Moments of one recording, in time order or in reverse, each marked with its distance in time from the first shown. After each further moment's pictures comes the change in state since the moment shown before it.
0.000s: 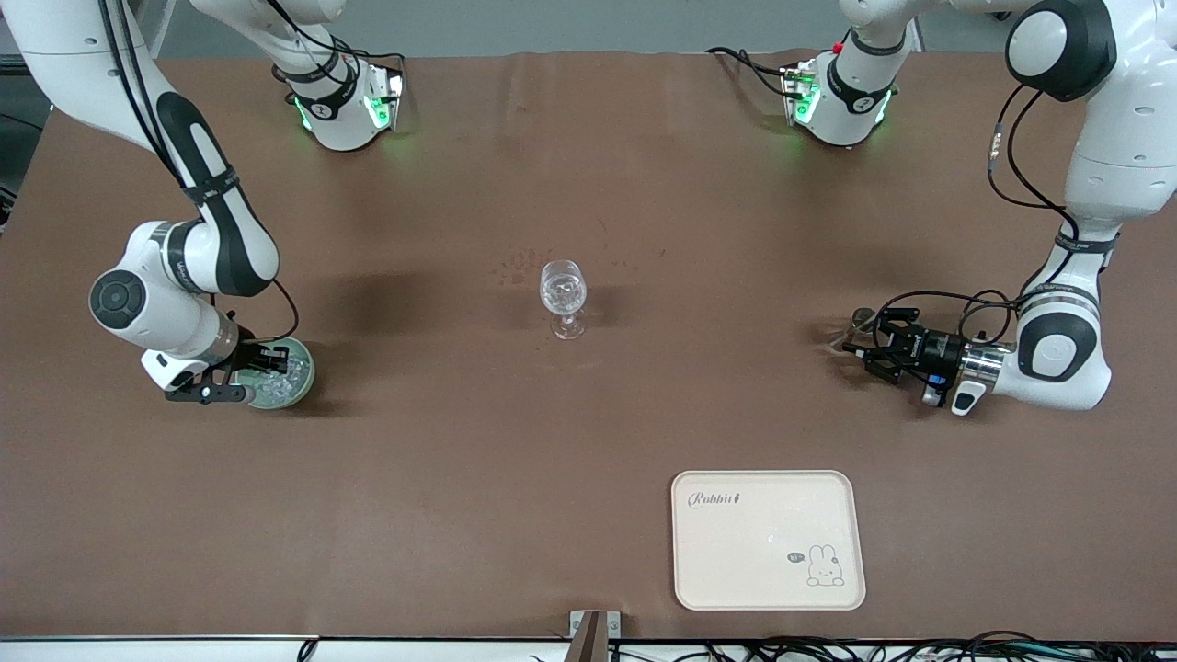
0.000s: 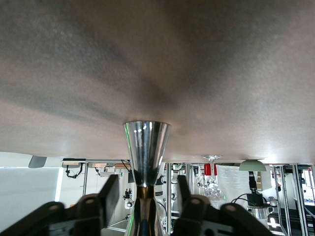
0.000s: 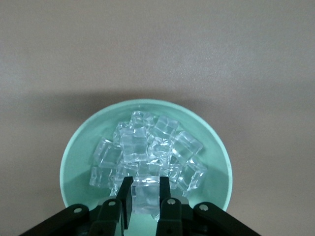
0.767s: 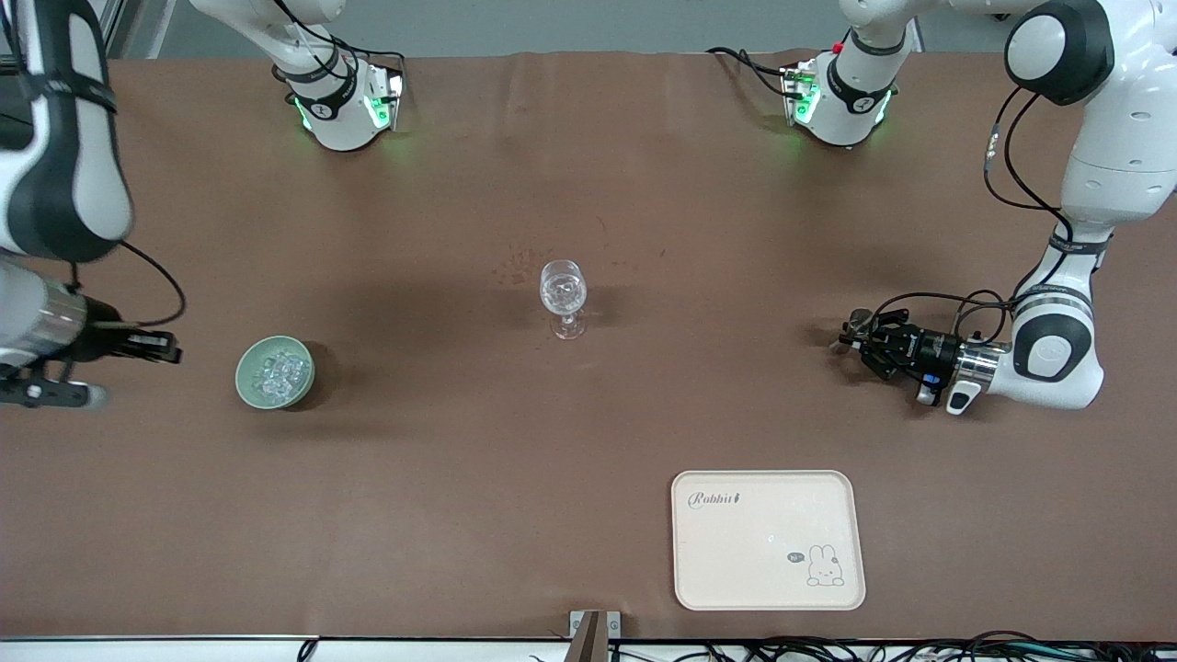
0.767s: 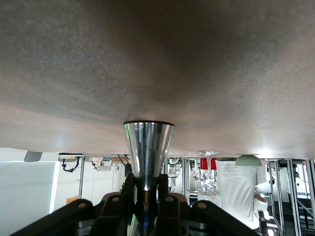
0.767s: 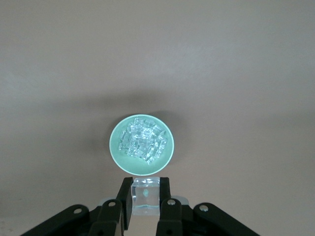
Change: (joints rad) left arm 0.000 0.008 -0.002 -0.002 -0.027 -0.009 0.001; right arm -0.002 -0.166 -0.028 0.492 0.000 -0.655 0.033
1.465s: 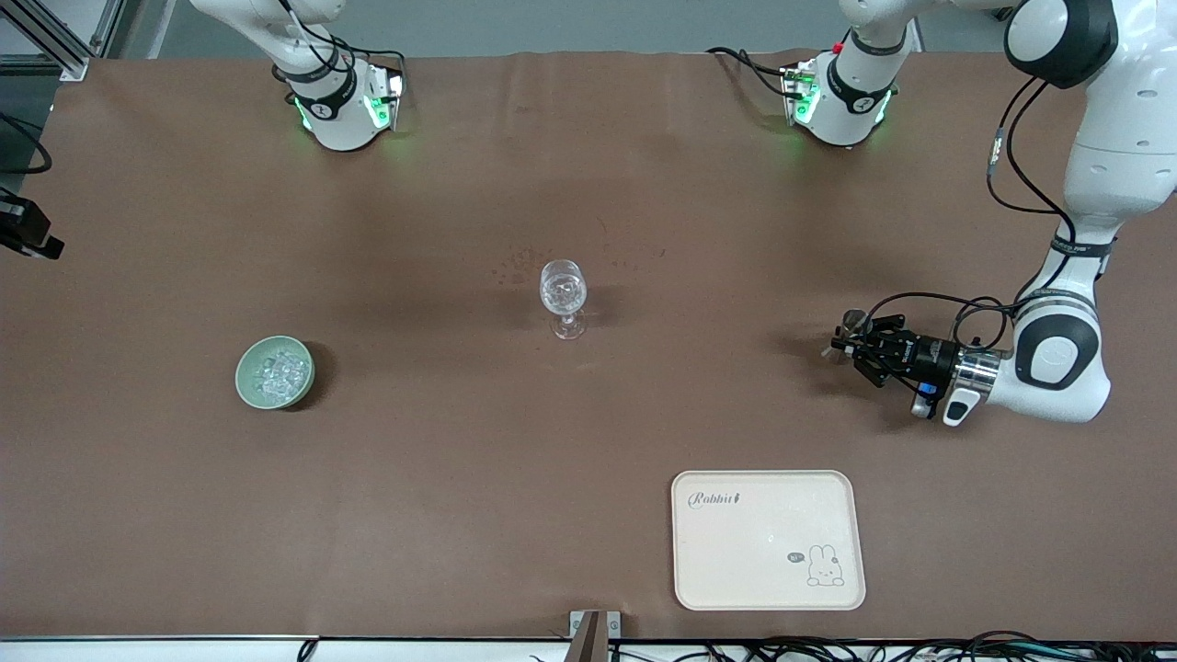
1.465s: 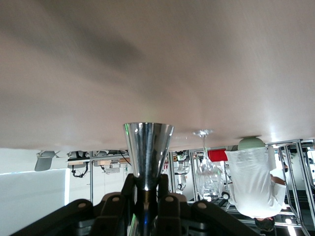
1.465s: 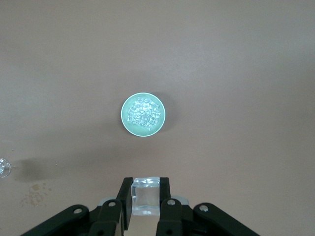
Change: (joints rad) left arm 0.001 -0.066 -0.099 0.035 -0.001 -0.023 -0.042; right arm 0.000 -0.173 -0.006 0.199 0.000 -0.338 0.043
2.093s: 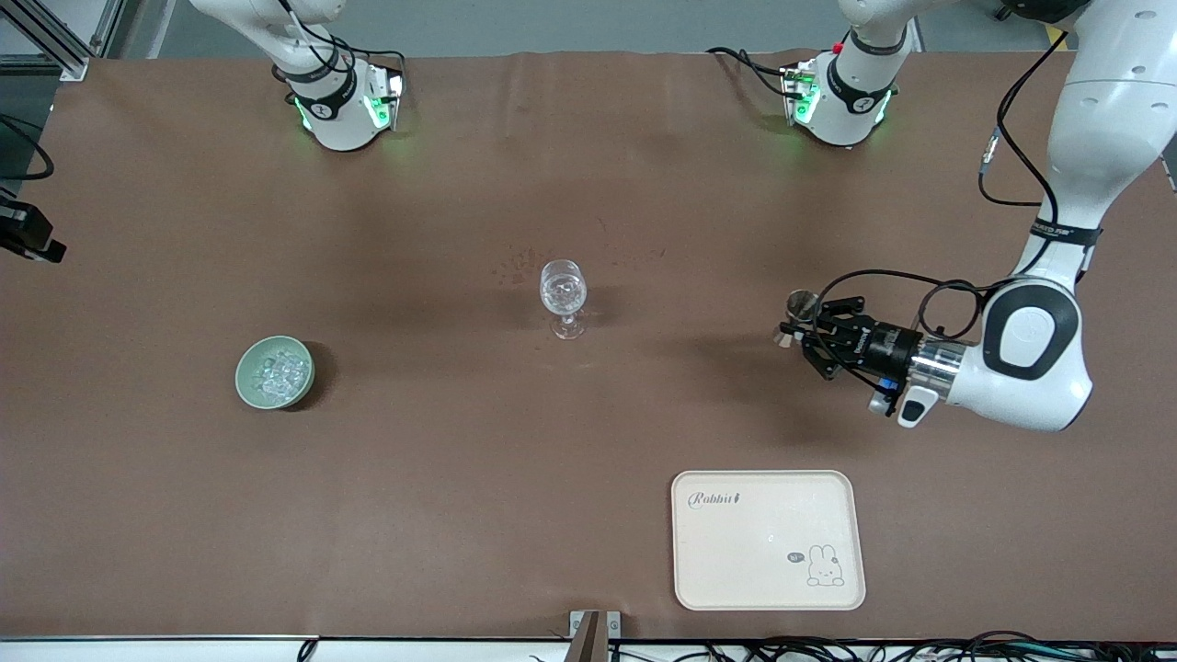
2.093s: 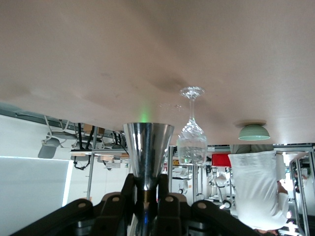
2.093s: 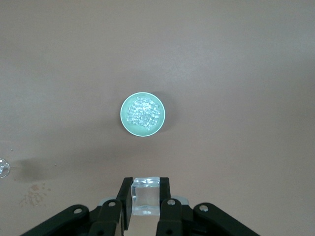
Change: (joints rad) left arm -0.025 -0.136 -0.267 0.006 -0.002 0.081 -0.400; right arm 0.000 0.009 -0.001 0.000 0.000 0.002 0.000
